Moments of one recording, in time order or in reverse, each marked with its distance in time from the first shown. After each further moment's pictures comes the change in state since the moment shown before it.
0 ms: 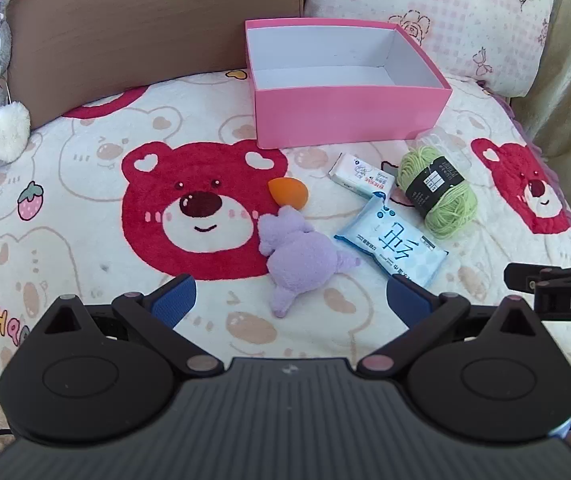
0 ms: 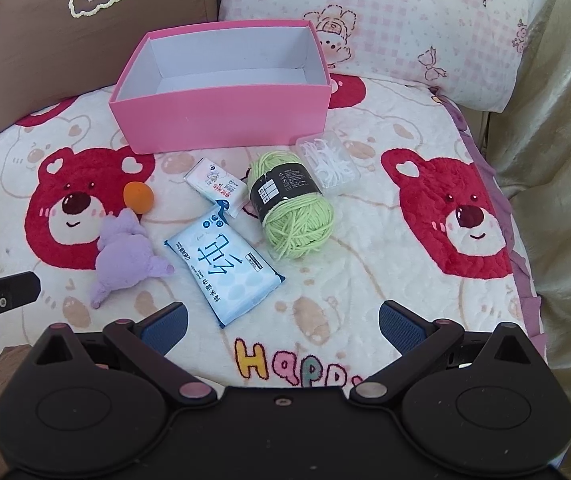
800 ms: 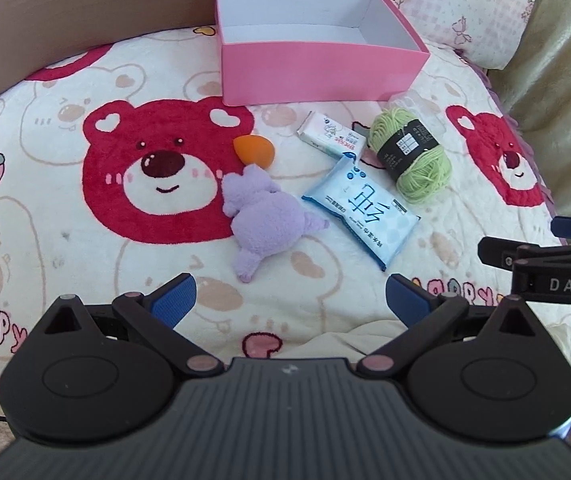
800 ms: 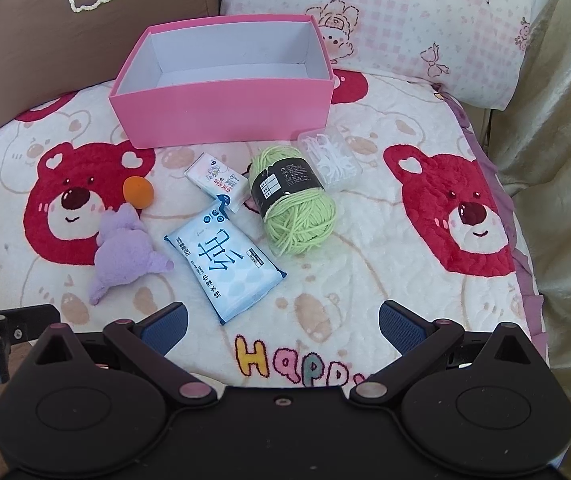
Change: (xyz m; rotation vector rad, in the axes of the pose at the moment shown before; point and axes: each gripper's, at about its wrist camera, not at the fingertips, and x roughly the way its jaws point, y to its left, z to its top) left arm 0.017 0.000 -0.002 -0.009 0.133 -0.099; right arm 0.004 0.002 -0.002 -0.006 0.009 -0.001
